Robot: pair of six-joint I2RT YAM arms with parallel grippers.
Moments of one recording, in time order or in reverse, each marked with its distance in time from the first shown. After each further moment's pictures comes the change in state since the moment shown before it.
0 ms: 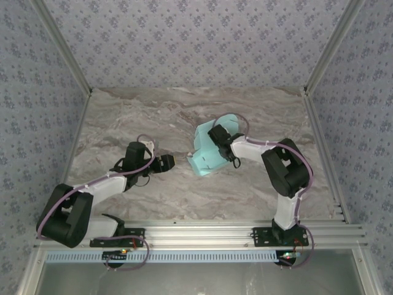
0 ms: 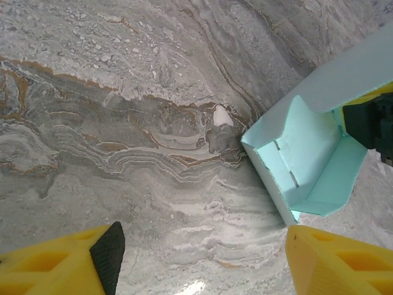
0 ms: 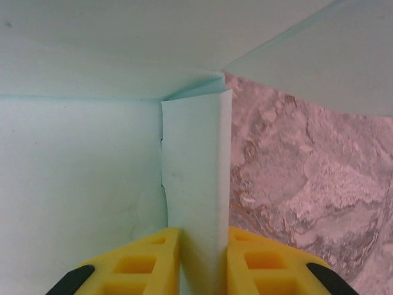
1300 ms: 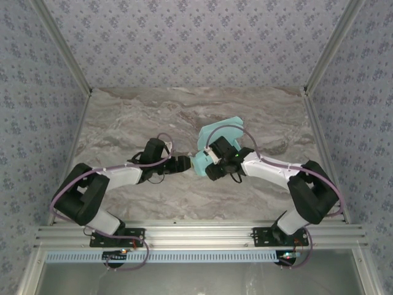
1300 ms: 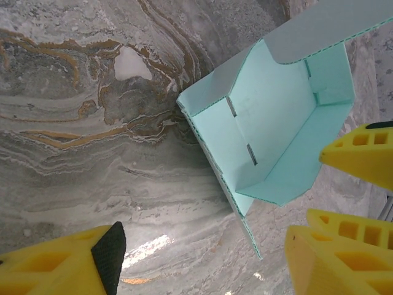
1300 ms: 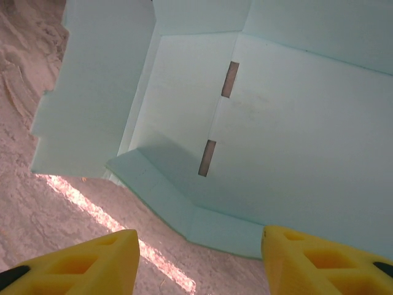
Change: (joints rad) left arm -0.164 0.220 0.148 0.011 0.076 -0.129; right arm 0.148 -0.301 -0.202 0.050 -0.581 0.107
